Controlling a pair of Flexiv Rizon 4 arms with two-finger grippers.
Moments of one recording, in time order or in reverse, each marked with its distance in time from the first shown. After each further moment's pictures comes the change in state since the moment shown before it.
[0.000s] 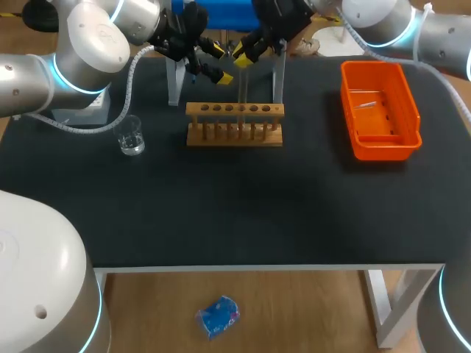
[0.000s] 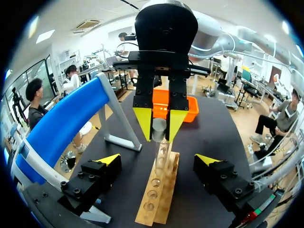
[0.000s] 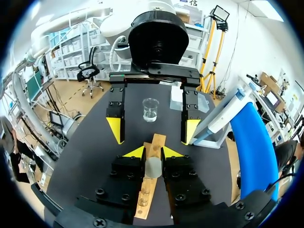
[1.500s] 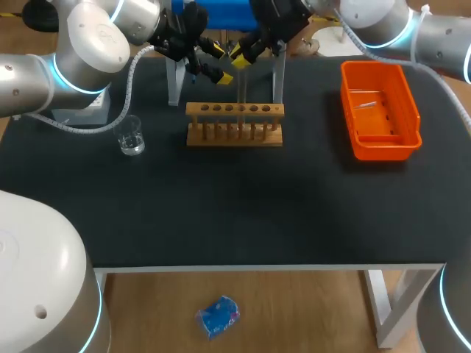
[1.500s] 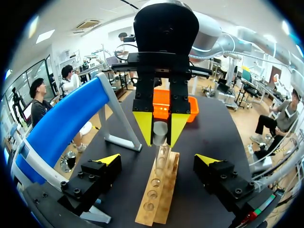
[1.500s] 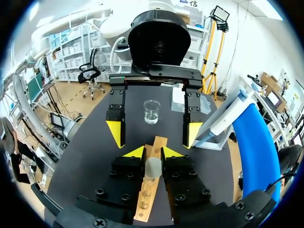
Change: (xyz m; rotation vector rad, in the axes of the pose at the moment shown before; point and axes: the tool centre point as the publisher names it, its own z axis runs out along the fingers) left arm 0.000 0.000 0.000 0.000 0.000 0.000; right arm 0.001 0.003 0.004 -0.011 0.010 0.001
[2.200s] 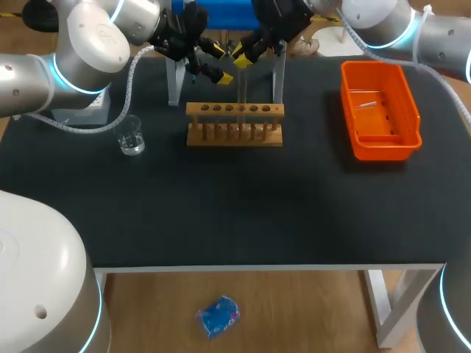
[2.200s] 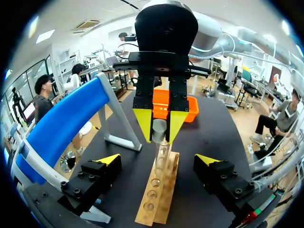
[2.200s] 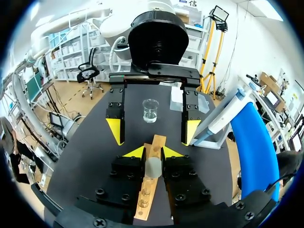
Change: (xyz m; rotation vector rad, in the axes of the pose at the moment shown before) left arm 0.000 0.000 0.000 0.000 0.000 0.000; right arm -0.001 -0.002 -0.003 0.000 -0.011 0.001
